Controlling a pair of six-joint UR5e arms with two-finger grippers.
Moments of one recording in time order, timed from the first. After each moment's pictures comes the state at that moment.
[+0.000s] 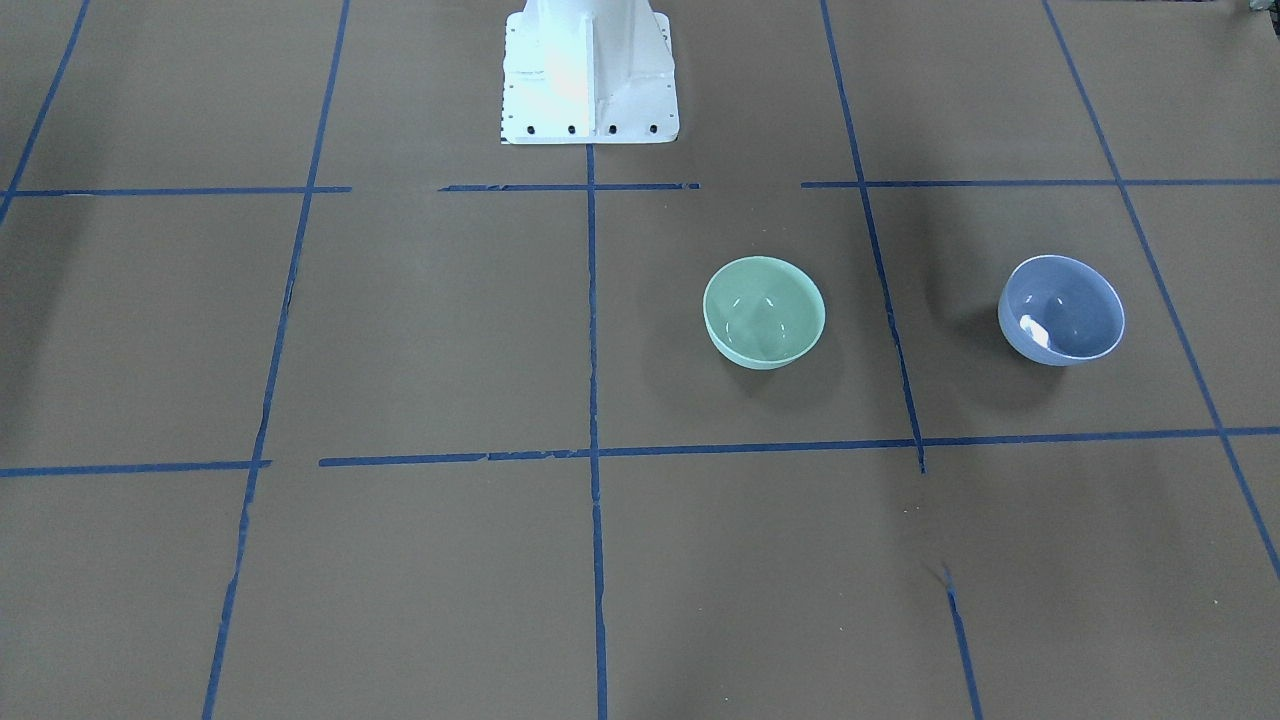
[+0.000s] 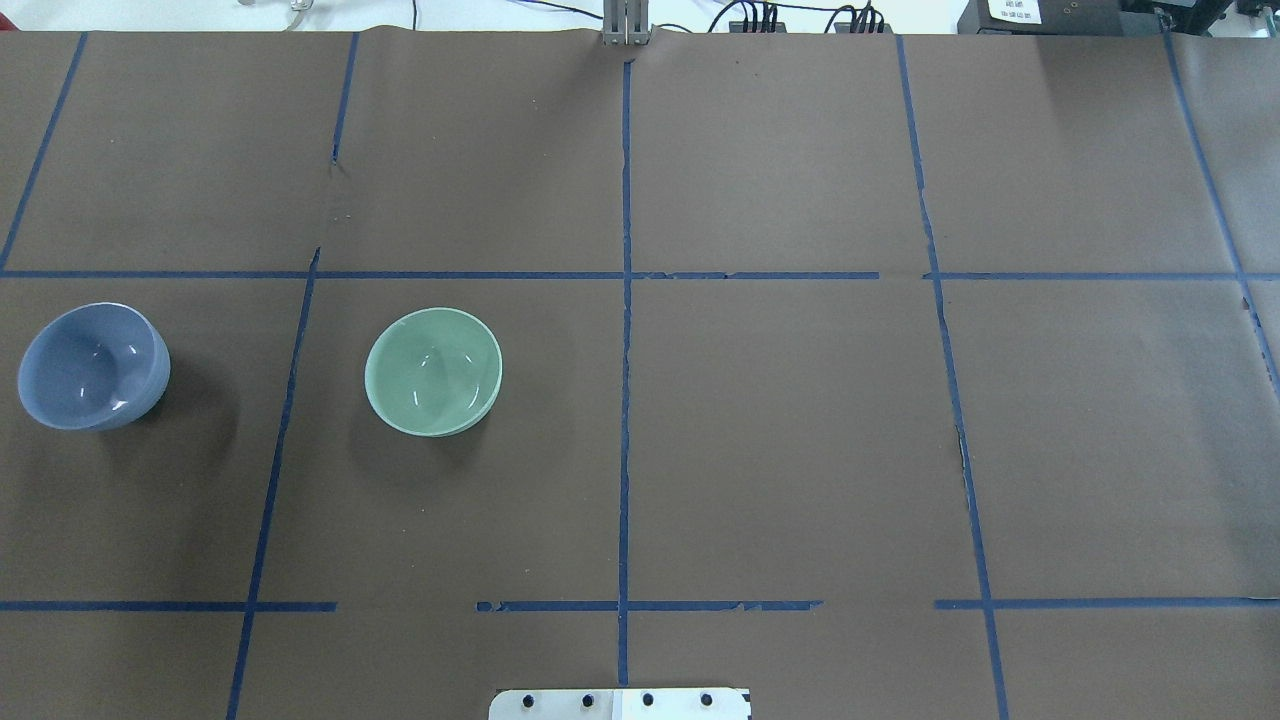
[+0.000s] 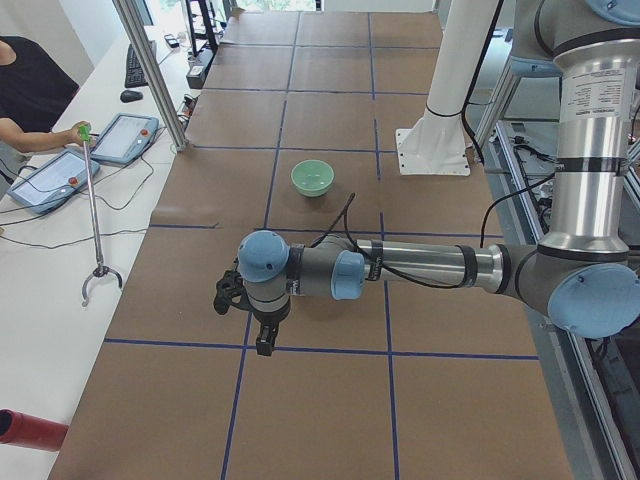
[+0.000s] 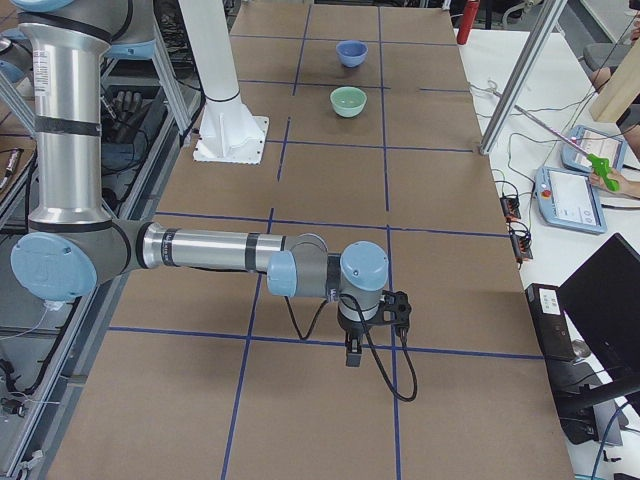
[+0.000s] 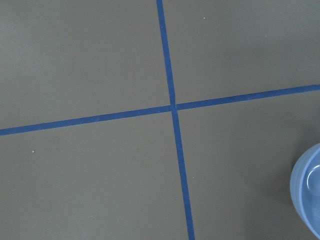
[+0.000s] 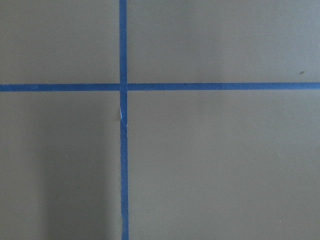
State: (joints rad) left arm -1.53 -1.54 -1.67 -1.66 -2.37 0.00; right arm 1.58 -1.63 1.62 -1.55 2.28 0.03
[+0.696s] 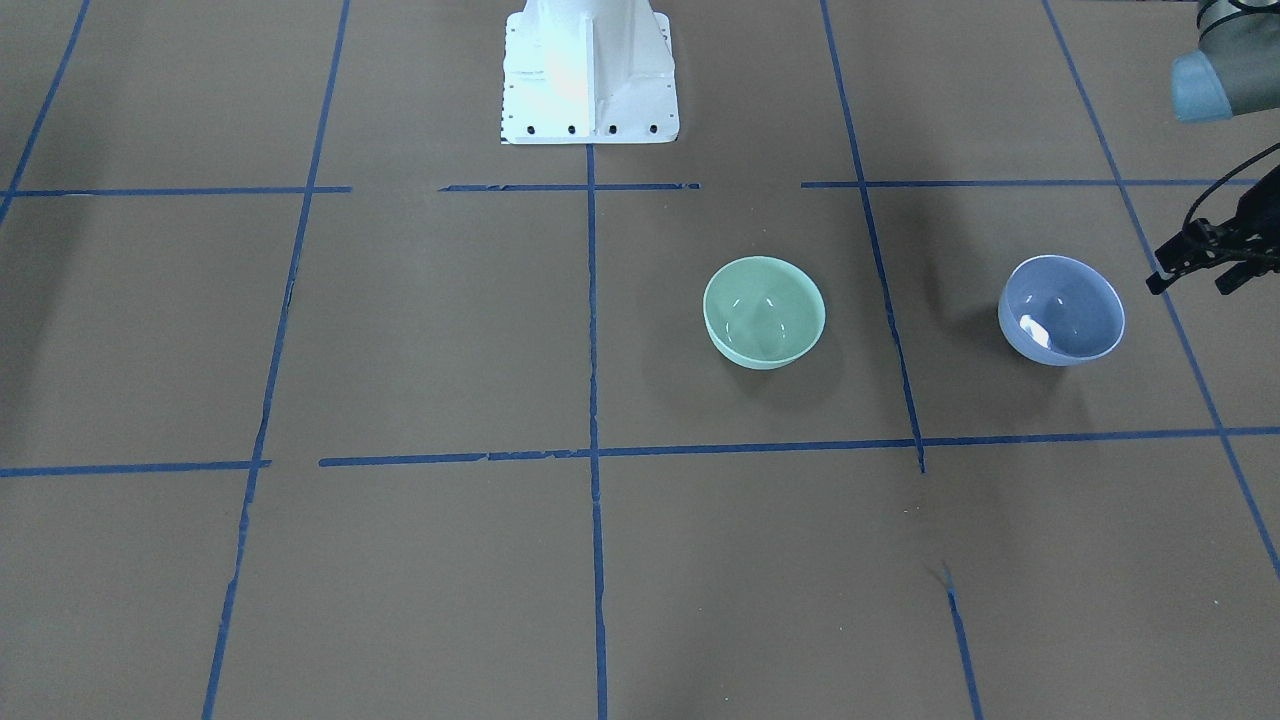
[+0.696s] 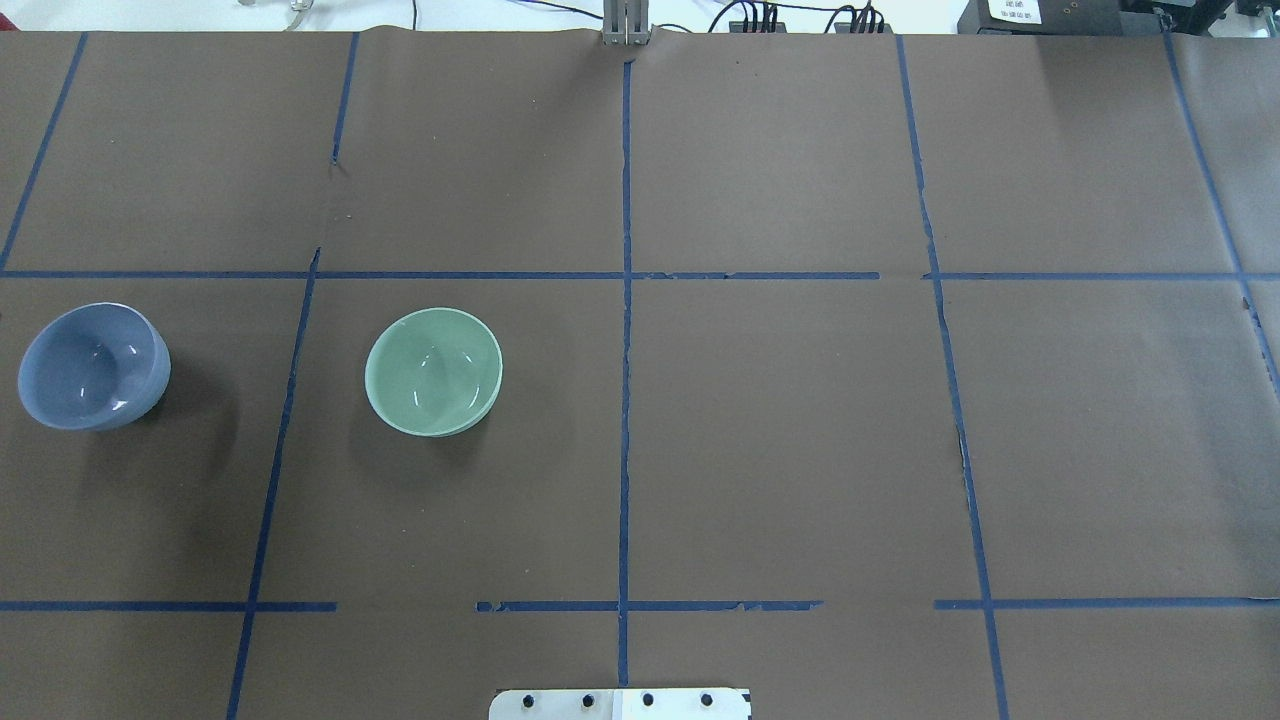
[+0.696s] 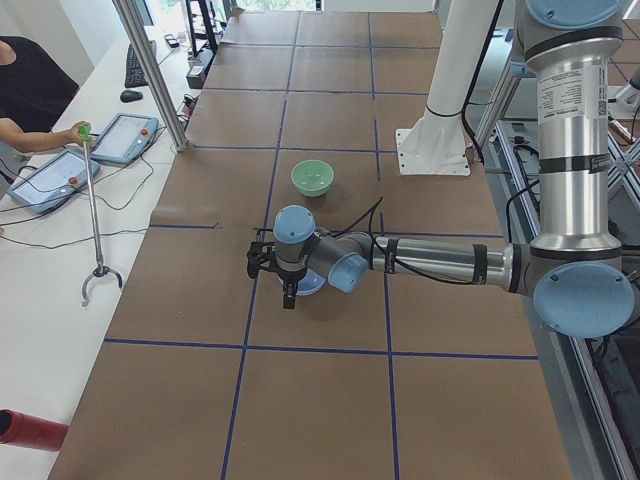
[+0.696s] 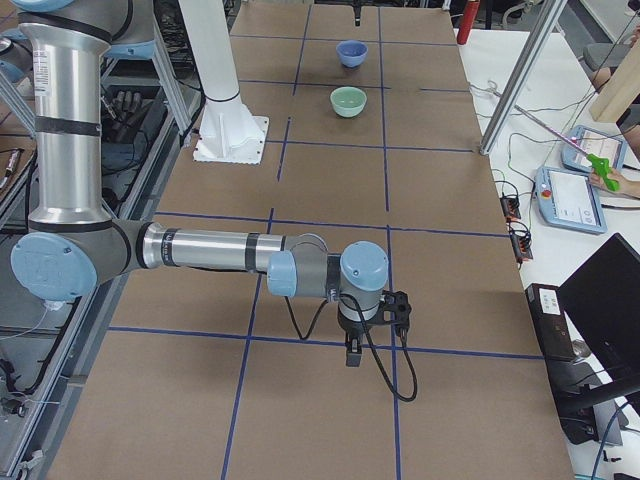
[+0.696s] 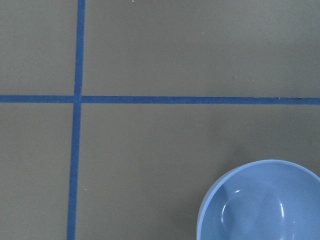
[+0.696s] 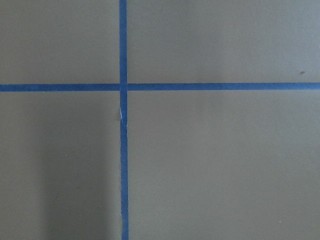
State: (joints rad) left arm -1.20 -1.45 -1.70 -2.09 -2.29 -0.64; right arm 1.58 -1.63 1.62 -1.55 2.28 0.03
